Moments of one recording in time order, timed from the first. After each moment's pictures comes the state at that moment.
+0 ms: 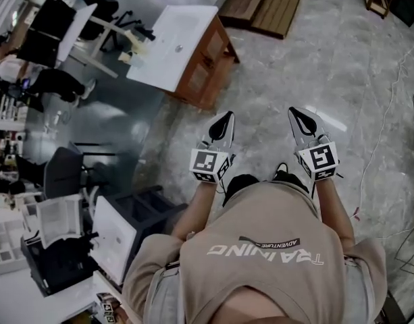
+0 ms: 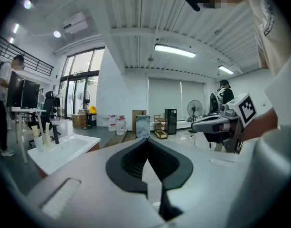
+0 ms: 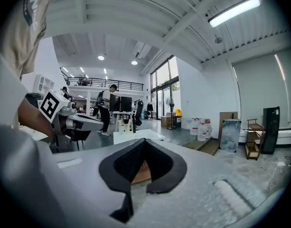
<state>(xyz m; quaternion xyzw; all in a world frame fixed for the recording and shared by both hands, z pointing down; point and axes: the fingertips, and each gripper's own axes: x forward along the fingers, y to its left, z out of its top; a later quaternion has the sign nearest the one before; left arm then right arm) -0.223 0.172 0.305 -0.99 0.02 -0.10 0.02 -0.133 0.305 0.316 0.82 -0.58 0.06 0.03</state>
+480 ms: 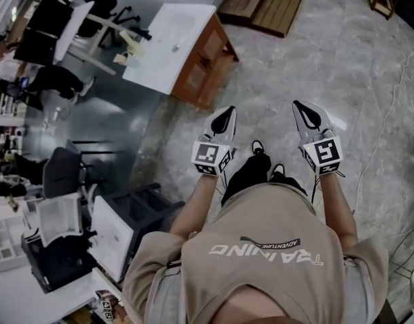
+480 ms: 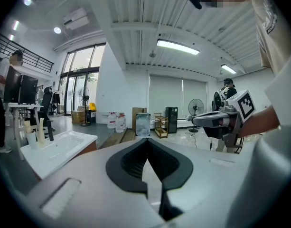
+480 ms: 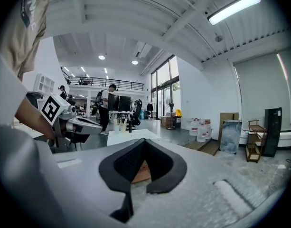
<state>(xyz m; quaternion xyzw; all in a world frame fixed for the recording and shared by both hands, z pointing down) -0.167 0.161 0.328 -0.99 0.02 -0.11 0.01 -0.069 0.300 0.322 0.81 -0.58 0.05 0.04</state>
